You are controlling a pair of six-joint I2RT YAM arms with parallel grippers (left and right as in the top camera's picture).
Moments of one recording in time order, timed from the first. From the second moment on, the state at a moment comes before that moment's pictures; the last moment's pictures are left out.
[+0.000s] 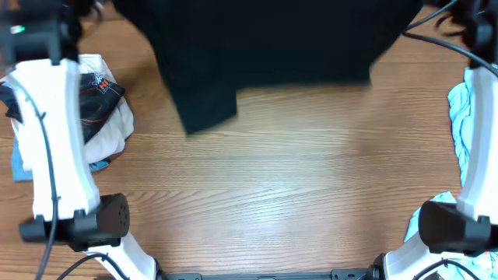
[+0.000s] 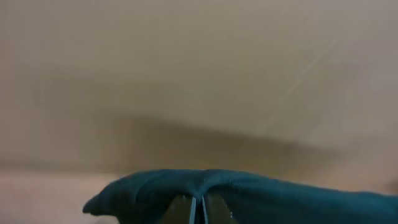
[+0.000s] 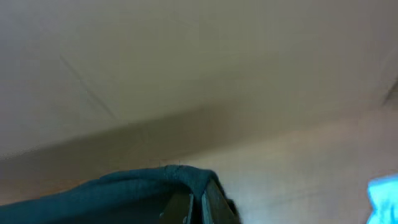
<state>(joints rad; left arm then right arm) 0.10 1.90 2.49 -0.86 0.30 -0.26 -0.10 1.81 2.34 -0.93 -0.01 0.25</state>
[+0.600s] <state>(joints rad) -0.01 2.10 2.40 -1.64 0.24 -0.17 -0.10 1.87 2.04 -1.39 0.07 0.25</state>
